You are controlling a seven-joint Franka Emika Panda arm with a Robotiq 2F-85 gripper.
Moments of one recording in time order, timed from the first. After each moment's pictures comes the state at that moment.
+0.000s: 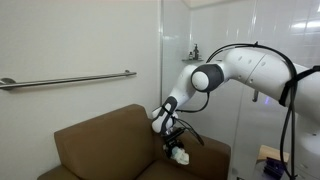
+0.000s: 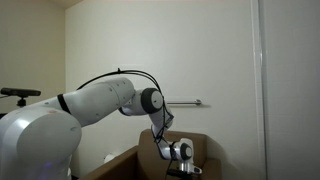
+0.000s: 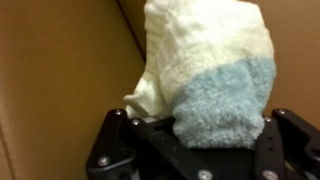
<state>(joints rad) -0.01 1.18 -0.13 -1.44 -0.07 2.16 0.34</state>
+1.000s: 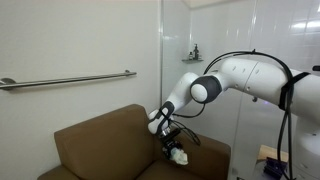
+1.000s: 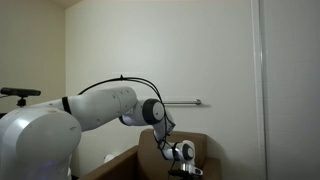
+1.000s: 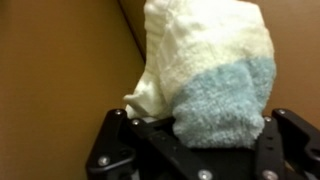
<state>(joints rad) -0.02 1.31 -0.13 -1.20 -0.07 1.96 0.34</state>
